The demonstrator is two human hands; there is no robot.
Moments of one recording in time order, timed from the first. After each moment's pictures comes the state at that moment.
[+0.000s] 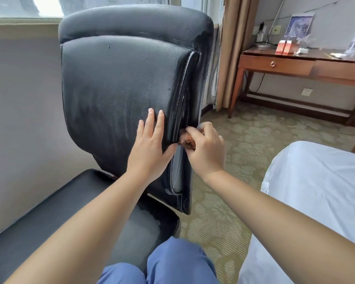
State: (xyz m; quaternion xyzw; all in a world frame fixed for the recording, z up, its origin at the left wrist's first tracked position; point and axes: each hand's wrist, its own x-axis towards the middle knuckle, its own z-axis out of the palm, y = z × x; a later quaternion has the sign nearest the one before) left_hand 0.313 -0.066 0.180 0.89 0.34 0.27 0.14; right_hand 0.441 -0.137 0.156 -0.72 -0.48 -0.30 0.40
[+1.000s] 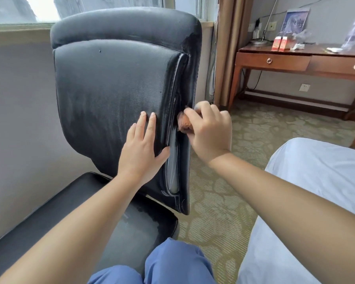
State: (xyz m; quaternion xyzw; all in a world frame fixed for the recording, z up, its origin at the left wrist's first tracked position) left_hand 0.312 -0.066 0.184 0.90 0.34 0.27 0.07; right_hand 0.467 -0.143 0.197 -0.68 -0.49 -0.47 0.28
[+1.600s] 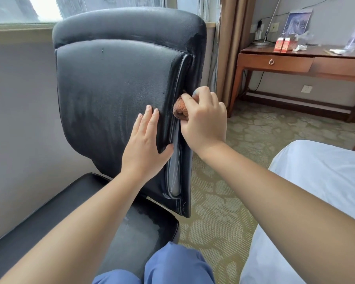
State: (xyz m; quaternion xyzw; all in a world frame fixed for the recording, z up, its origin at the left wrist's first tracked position) left_hand 0.320 -0.060 0.189 0.89 0.32 0.32 0.09; right_hand 0.452 -0.124 0.224 -0.71 -0.45 -0.42 0.34
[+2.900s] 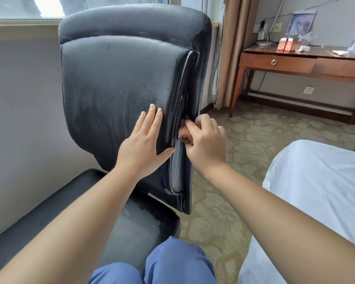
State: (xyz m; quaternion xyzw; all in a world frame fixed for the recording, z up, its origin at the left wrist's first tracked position) left_hand 0.306 -0.051 0.184 0.92 0.31 0.25 0.00; right_hand 0.448 -0.138 0.169 -0.72 -0.49 -0.36 0.32
